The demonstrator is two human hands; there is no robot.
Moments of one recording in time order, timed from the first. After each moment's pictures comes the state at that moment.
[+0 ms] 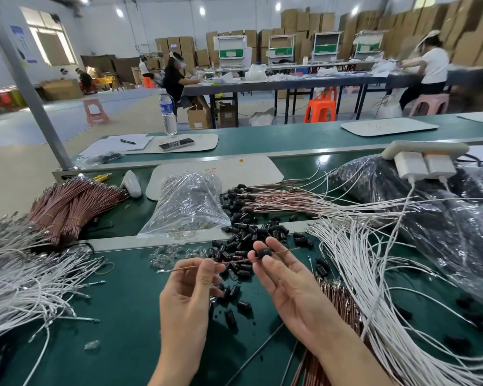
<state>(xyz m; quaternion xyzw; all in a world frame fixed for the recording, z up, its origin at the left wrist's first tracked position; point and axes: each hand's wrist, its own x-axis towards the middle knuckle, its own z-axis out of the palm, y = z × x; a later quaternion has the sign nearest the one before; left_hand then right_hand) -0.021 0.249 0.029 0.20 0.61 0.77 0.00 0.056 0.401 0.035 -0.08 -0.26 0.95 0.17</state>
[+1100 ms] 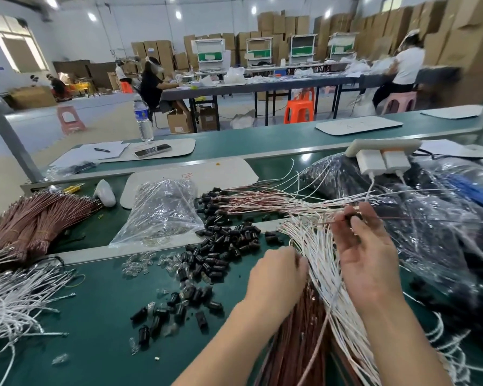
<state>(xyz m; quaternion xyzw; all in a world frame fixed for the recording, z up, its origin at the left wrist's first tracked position) 0.033 0.390 0.065 0.43 0.86 0.27 0.10 0.128 0.495 0.075 -0.13 -0.27 0.82 0.48</state>
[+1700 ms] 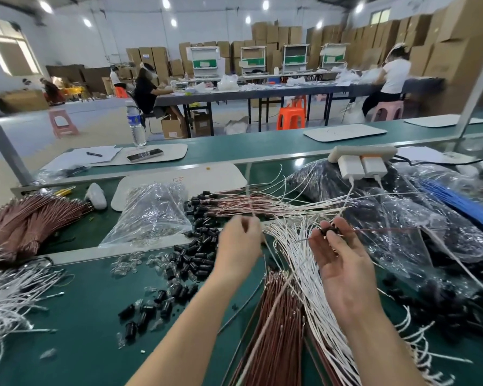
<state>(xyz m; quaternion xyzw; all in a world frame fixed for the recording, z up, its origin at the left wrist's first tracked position) 0.006 0.389 0.091 0.27 0.77 0.54 0.18 0.150 0.479 0.070 -0.16 -0.28 0.83 0.45</state>
